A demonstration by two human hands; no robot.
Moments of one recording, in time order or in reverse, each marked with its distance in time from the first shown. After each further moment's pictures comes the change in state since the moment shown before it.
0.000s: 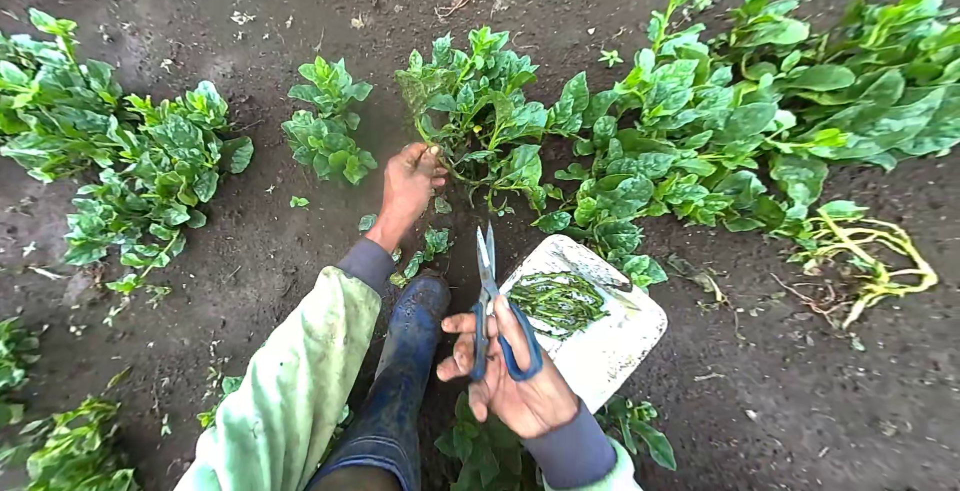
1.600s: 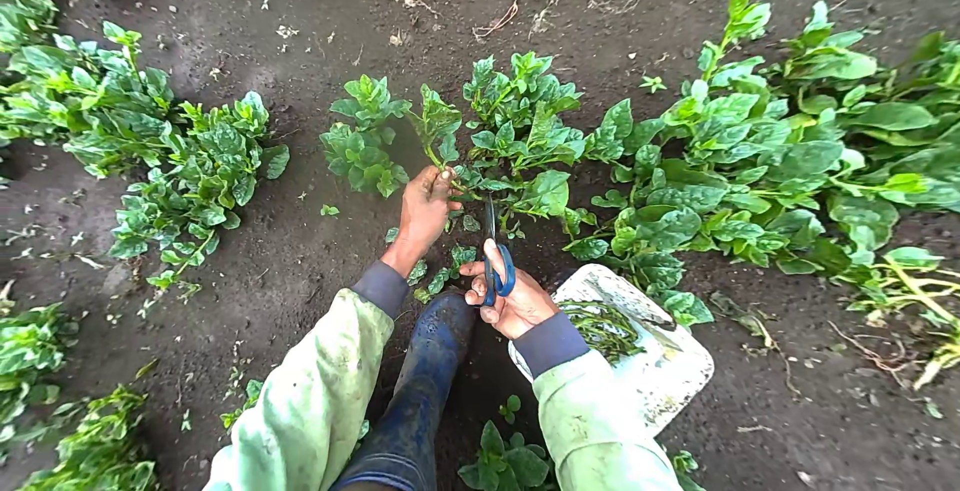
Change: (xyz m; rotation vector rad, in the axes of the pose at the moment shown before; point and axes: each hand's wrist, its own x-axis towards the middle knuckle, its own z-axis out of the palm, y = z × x) left_hand -0.020 -0.001 -0.033 0.008 -0.008 0.004; right_hand 0.111 -0.048 0.006 -0.209 0.408 0.073
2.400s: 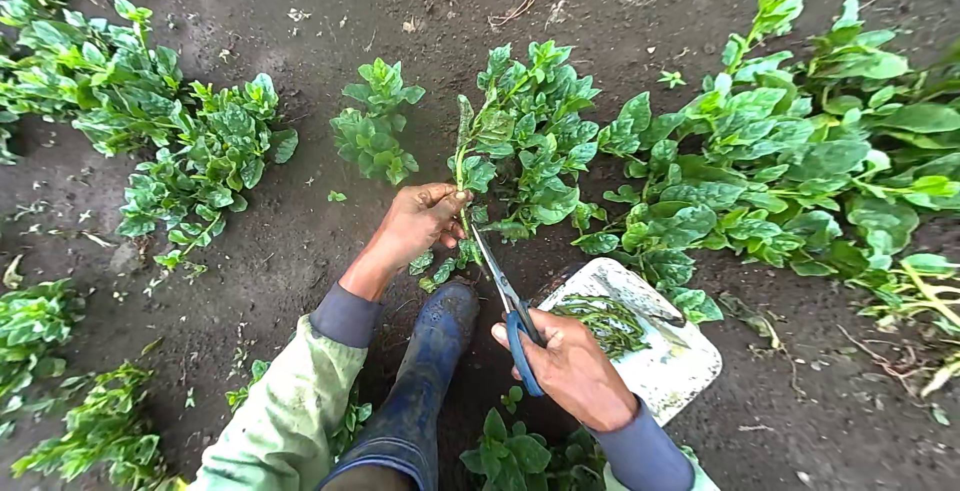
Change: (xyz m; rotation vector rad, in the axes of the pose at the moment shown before) left_hand -0.050 0.059 -0.033 -0.054 -0.235 -0.219; right_hand -0.083 0.031 -0.035 -1.173 0.132 -0.492
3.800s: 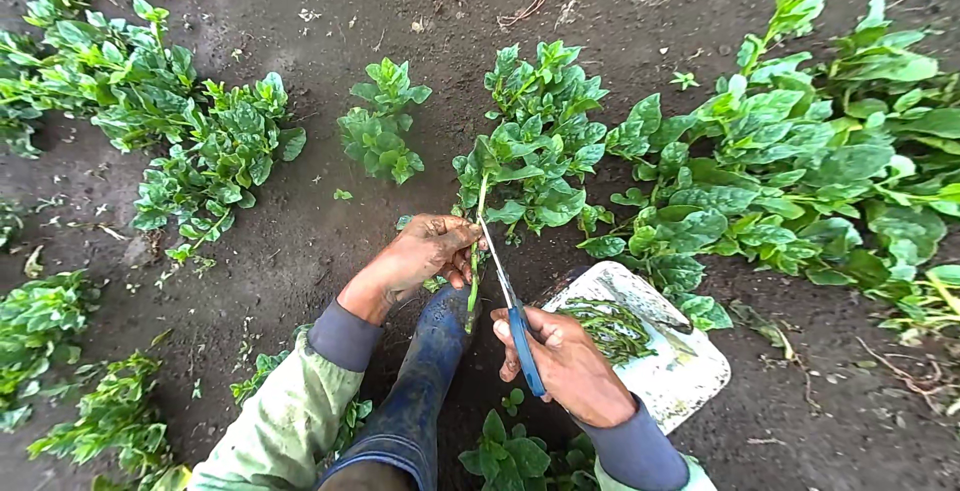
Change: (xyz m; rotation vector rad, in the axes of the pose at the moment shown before) left_hand -0.025 0.001 0.008 -0.196 -0.214 -0.151; right_hand 0.002 -0.015 -0.002 0.299 -0.135 0.069
